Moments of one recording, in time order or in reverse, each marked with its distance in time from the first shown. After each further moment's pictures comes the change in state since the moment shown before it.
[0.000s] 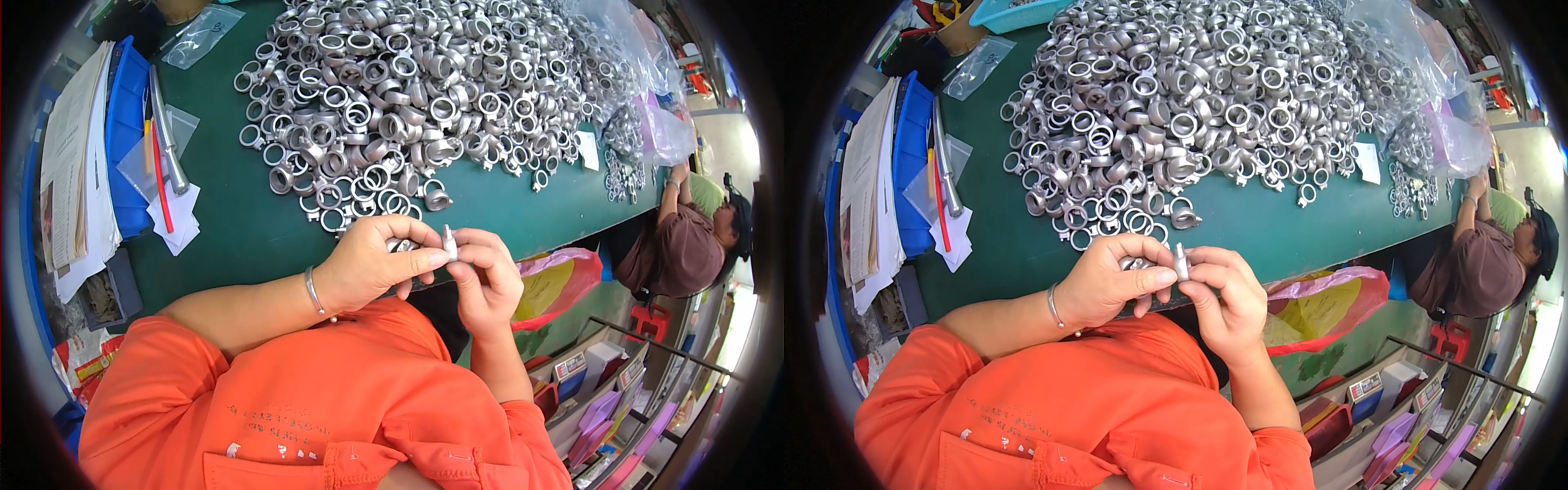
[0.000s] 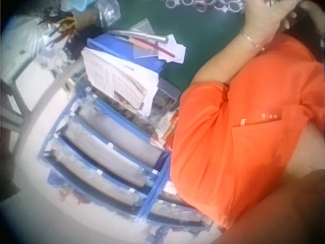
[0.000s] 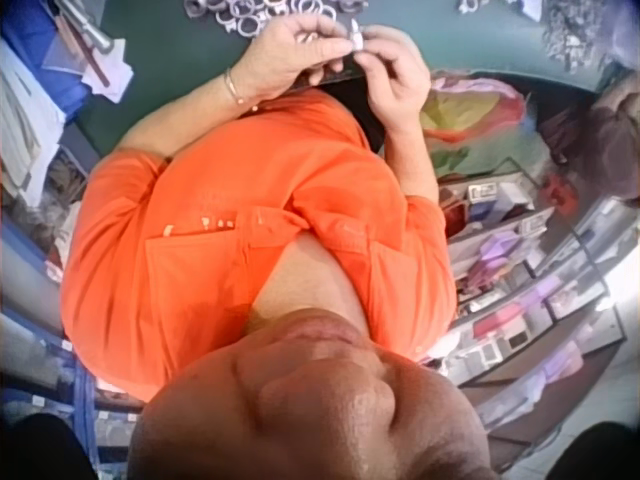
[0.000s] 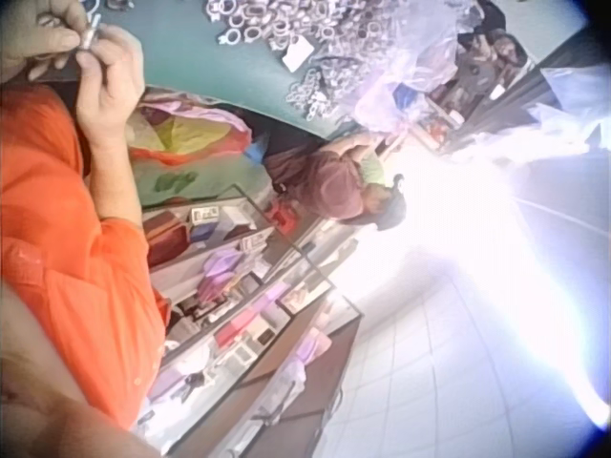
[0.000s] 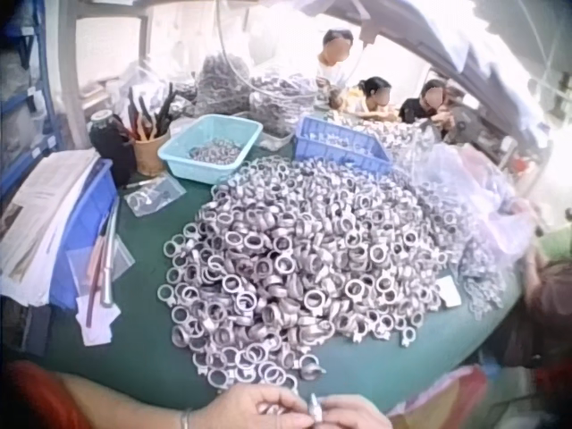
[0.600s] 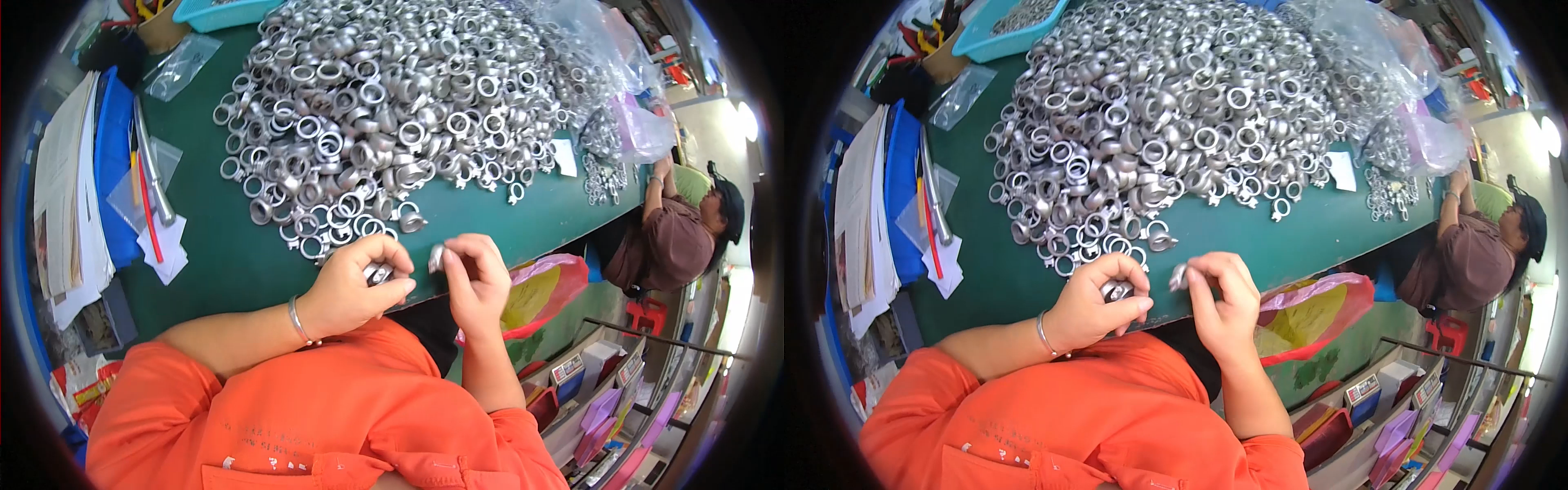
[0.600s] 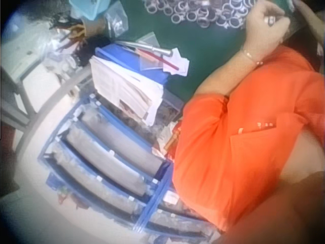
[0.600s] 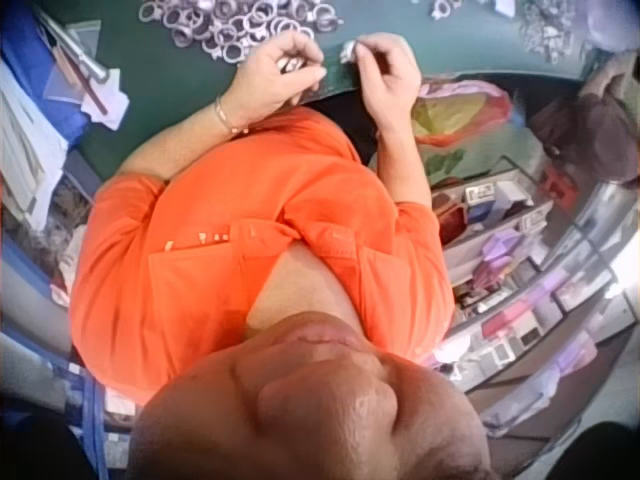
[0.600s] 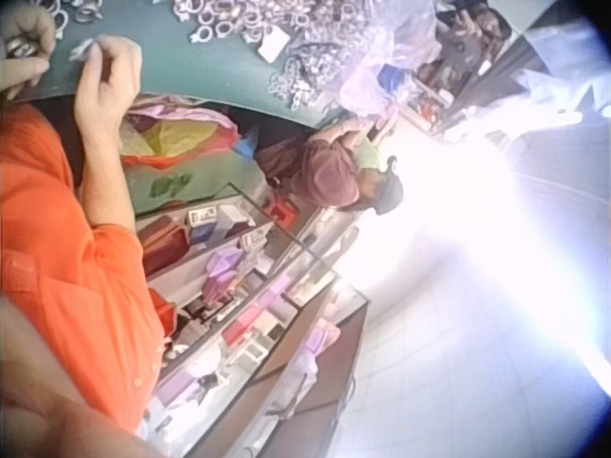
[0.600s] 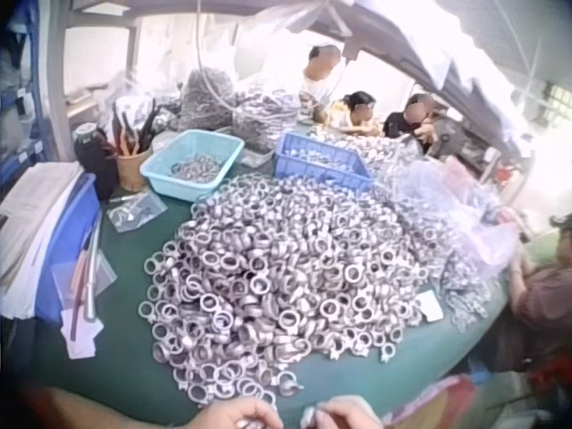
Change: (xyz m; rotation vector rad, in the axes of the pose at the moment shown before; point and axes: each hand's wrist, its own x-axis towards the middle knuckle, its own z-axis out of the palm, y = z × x) left_hand -0.003 -0.001 0.003 0.197 0.049 0.140; right_hand 0.001 0.012 -0.001 -0.007 0.196 0.218
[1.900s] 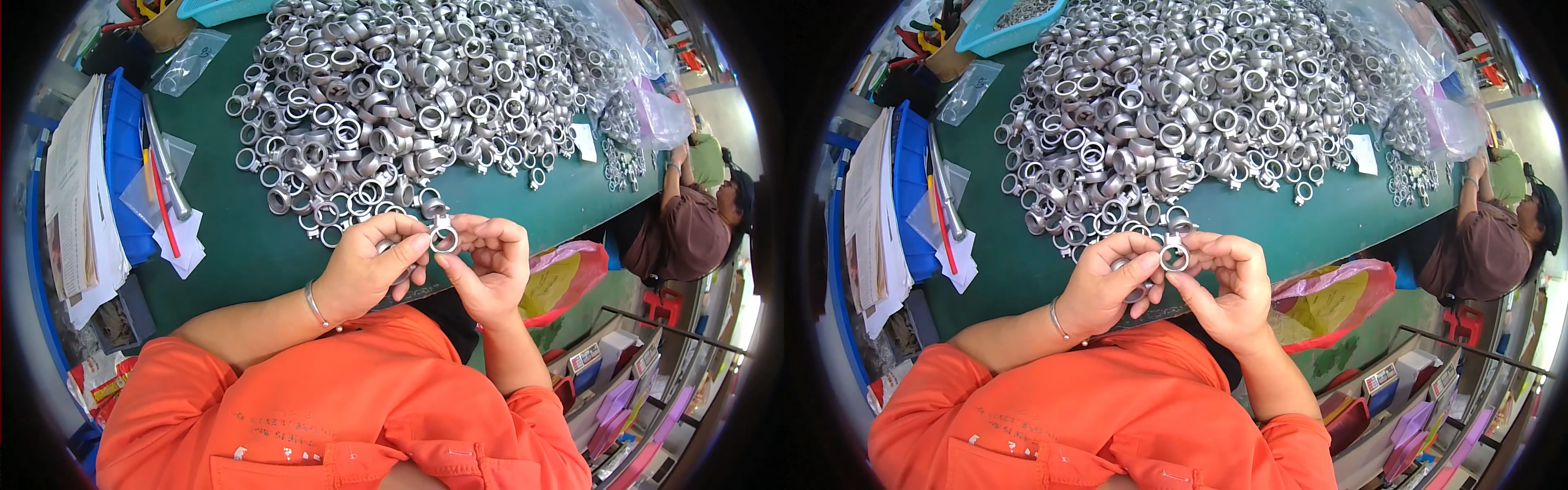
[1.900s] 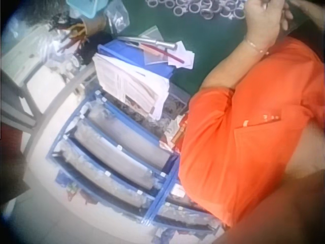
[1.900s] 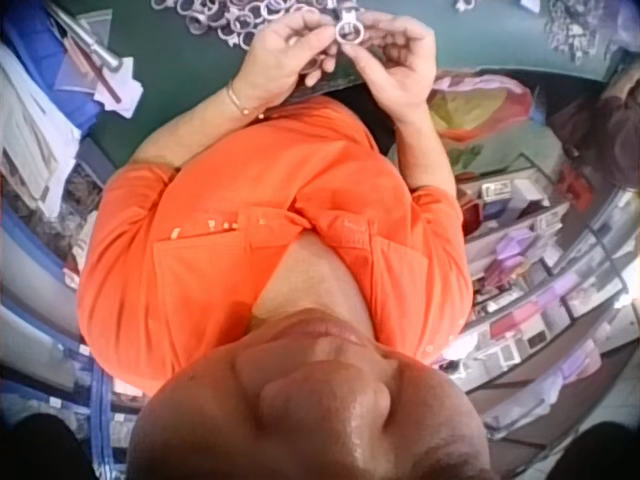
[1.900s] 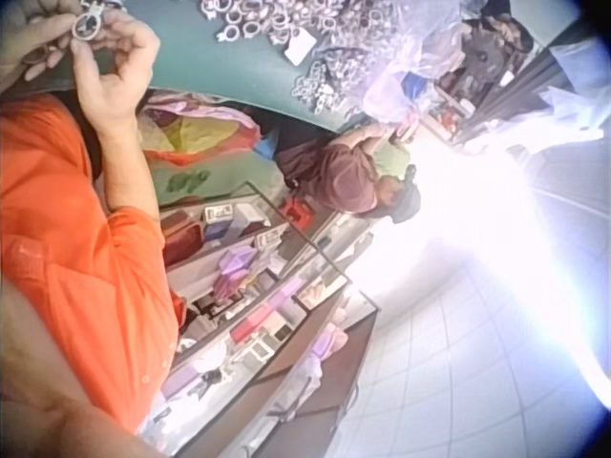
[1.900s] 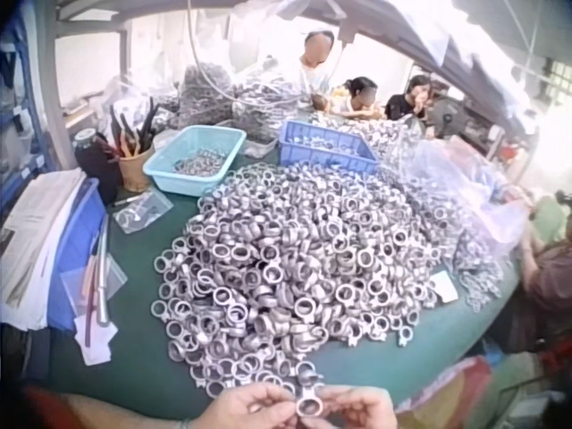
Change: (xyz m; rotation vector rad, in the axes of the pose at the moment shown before) left_hand 0.005 -0.001 -0.004 -0.332 0.033 -0.046; right_hand 0.006 -0.004 0.013 0.417 -0.171 -0.121
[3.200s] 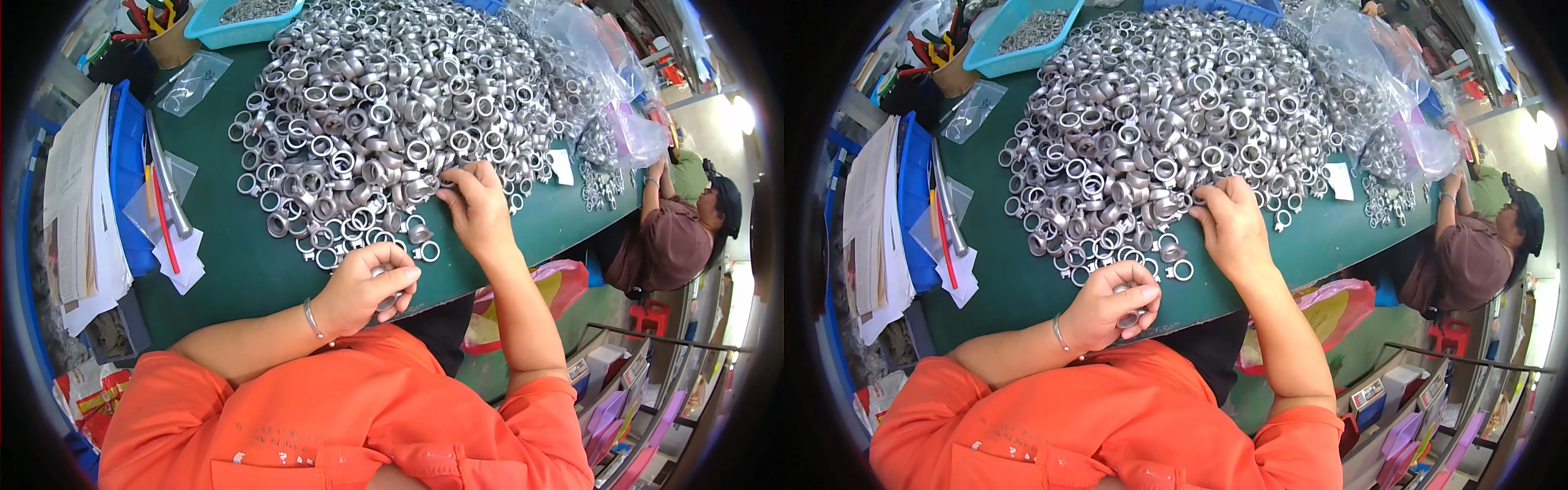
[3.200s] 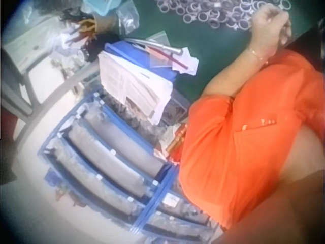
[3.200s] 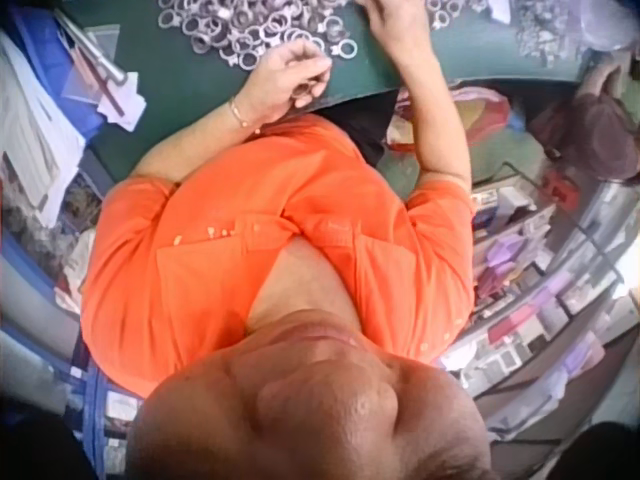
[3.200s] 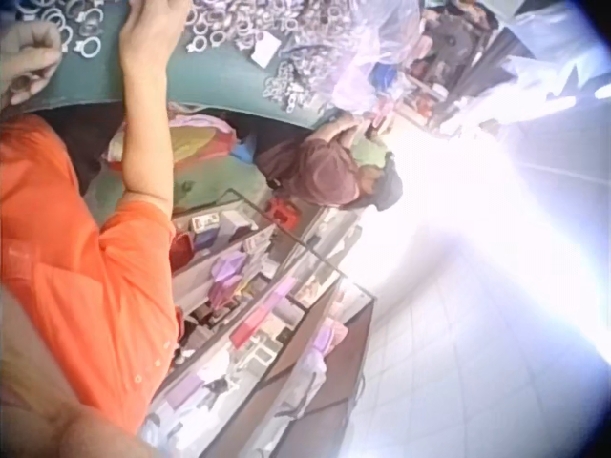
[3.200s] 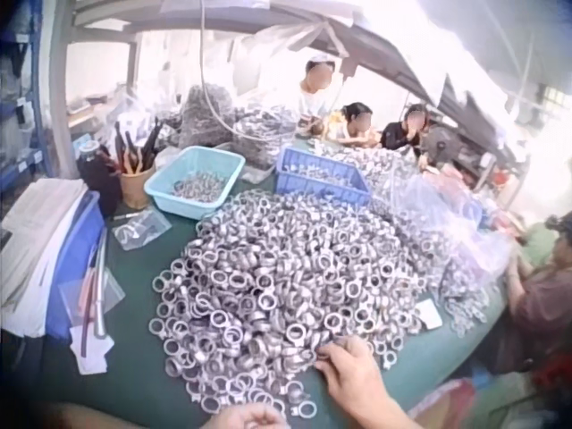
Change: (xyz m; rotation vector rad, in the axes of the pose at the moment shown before) left_hand -0.002 0.003 -0.003 -0.058 -0.076 -0.111; right_hand 0.085 0.023 -0.031 -0.977 -0.130 -0.199
